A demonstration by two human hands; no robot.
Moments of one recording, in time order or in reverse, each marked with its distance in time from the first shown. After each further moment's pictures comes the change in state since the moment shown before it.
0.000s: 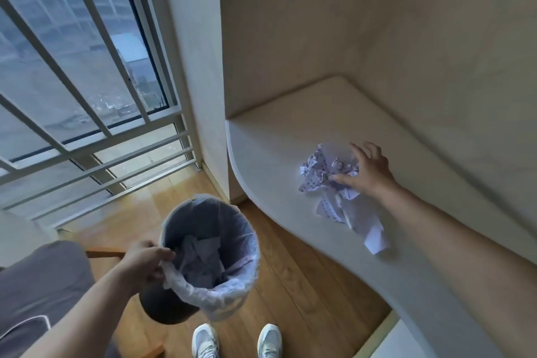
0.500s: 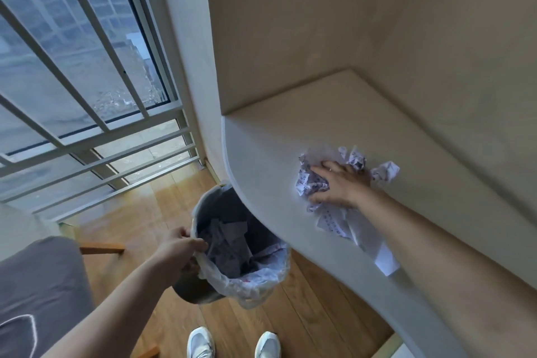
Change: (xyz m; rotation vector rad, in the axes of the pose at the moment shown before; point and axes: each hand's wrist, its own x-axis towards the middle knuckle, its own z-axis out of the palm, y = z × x) left_hand 0.007 0.043 0.087 -0.147 -0.038 0.059; right_hand 0.044 -0.012 0.059 -0.278 -0.366 -0.229
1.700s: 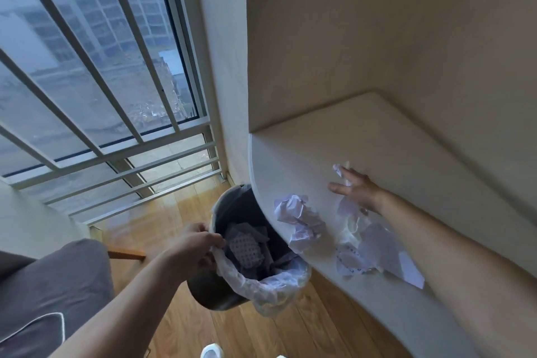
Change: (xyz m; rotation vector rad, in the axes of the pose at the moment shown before) left_hand 0.010 0.018 -0.030 -0.081 -0.069 0.073; right_hand 0.023 -0.012 -0.024 0.679 0.001 -0.035
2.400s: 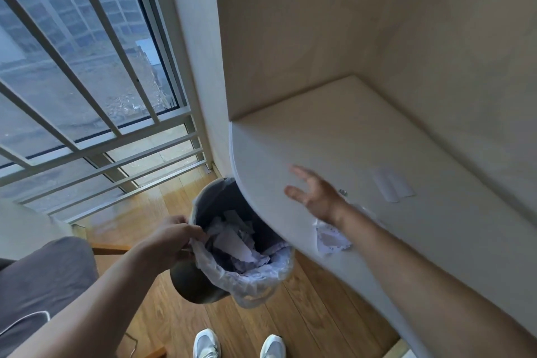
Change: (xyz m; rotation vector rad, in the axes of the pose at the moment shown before) left_hand -0.006 -0.001 -0.006 -0.003 -0.075 -0.050; right_hand -0.070 -0.038 0.059 -0.007 0.088 -0.226
